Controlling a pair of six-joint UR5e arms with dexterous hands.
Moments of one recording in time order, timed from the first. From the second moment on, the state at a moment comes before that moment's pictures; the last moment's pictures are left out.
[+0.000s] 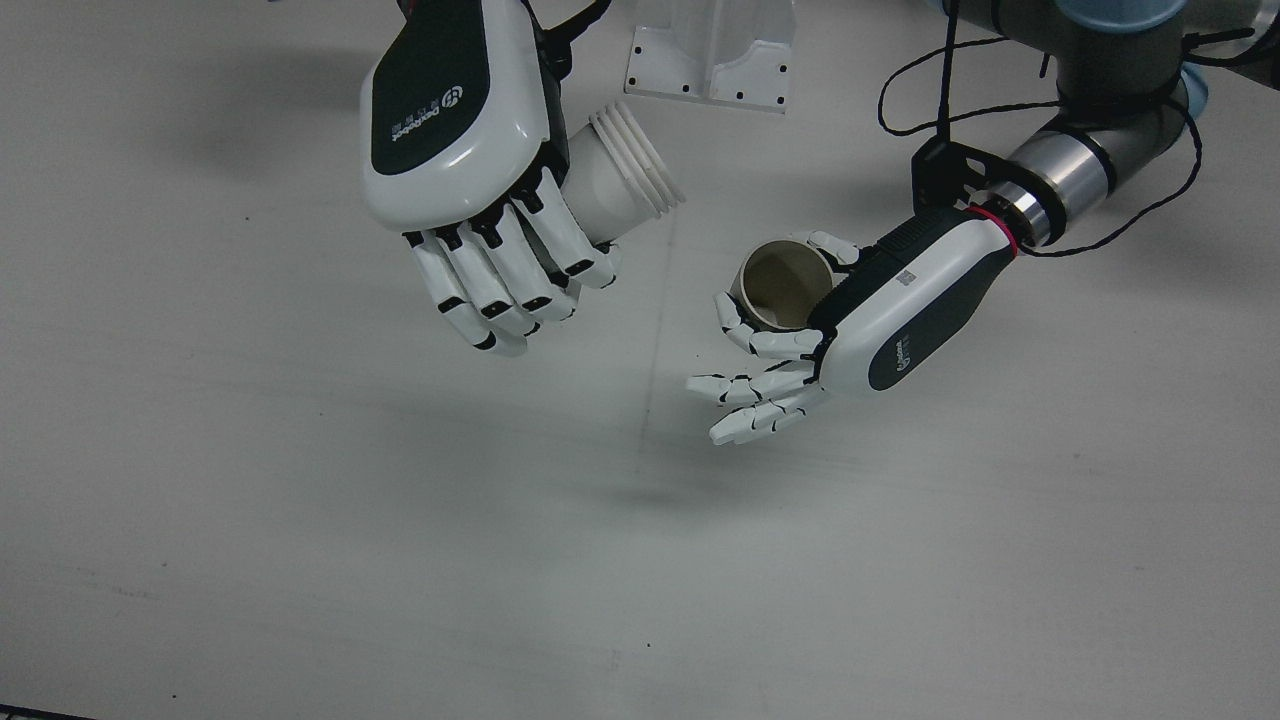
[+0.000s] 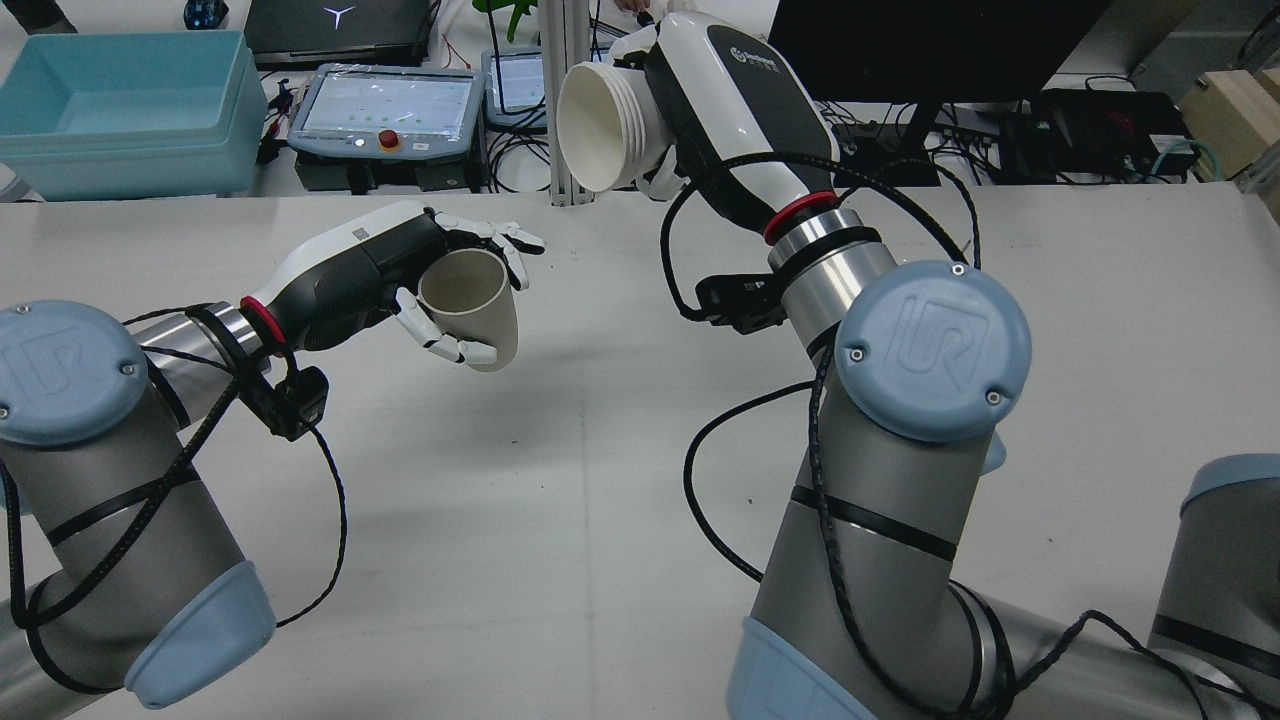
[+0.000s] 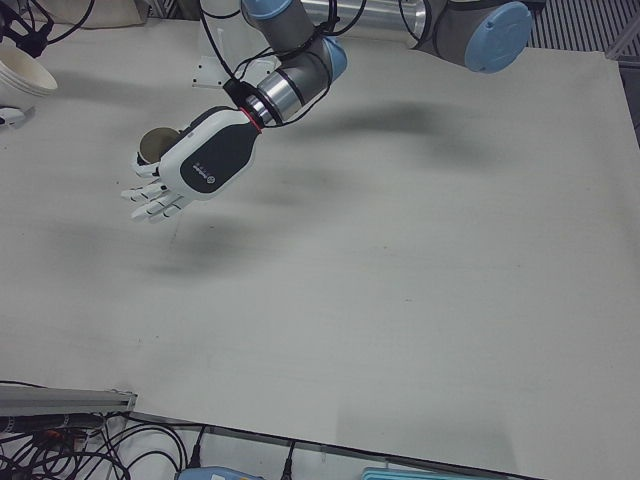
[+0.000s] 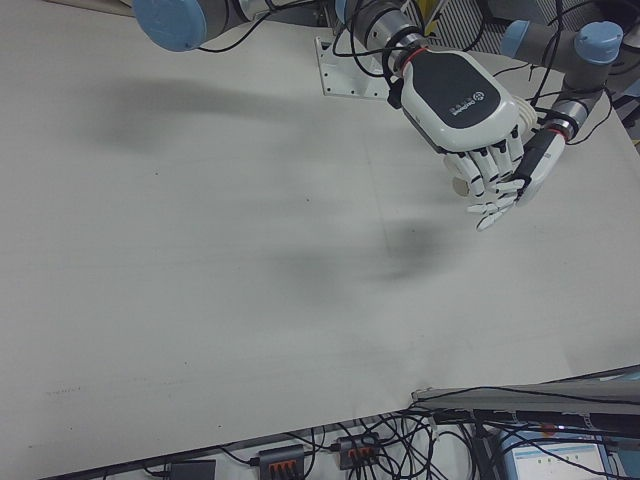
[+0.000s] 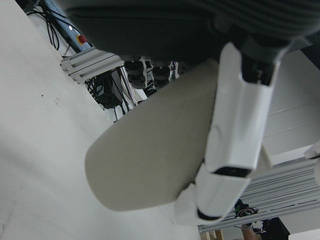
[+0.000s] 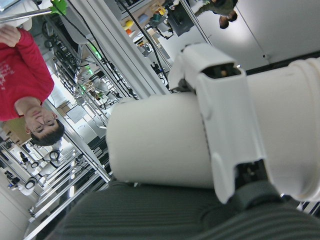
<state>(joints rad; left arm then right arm) -0.71 -2.15 -1.95 0.64 1.42 0.58 0.62 -0.92 2.13 -3.76 -0.74 -1.29</state>
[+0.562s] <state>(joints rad) -0.73 -1.72 -2.00 0.31 1.42 0.48 0.77 -1.40 2.10 -3.50 -0.79 -0.39</state>
